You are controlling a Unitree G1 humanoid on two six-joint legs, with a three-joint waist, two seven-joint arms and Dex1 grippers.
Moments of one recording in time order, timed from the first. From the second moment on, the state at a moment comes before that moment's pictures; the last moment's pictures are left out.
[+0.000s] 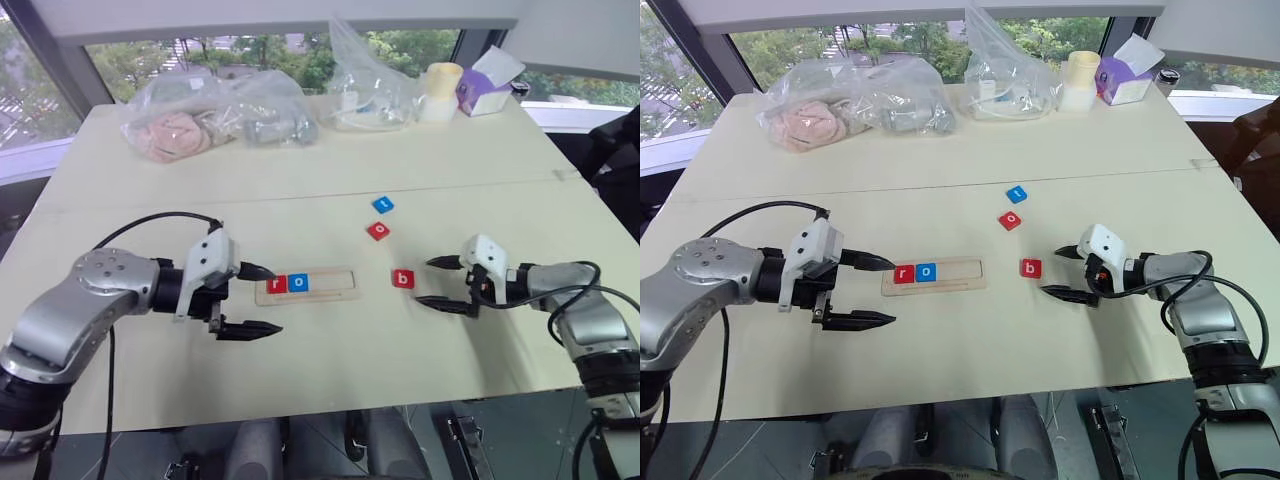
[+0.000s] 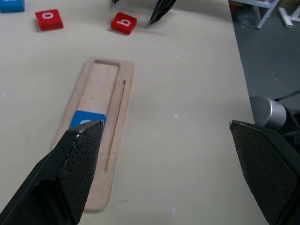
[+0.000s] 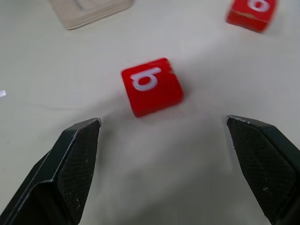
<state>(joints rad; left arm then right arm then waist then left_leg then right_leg) -0.29 0.94 -0.01 -0.48 -0.60 0.69 -1.13 -0.37 -0.77 0.04 0.29 0.22 0.12 1.22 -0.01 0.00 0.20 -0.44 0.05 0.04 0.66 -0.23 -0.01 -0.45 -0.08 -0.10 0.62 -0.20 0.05</state>
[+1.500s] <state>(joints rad) -0.15 0.96 0.03 -0.41 -0.47 0.62 -1.04 -0.81 -0.48 0.46 0.28 -0.01 0.39 1.21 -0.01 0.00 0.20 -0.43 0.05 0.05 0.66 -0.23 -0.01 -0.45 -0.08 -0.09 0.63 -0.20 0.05</state>
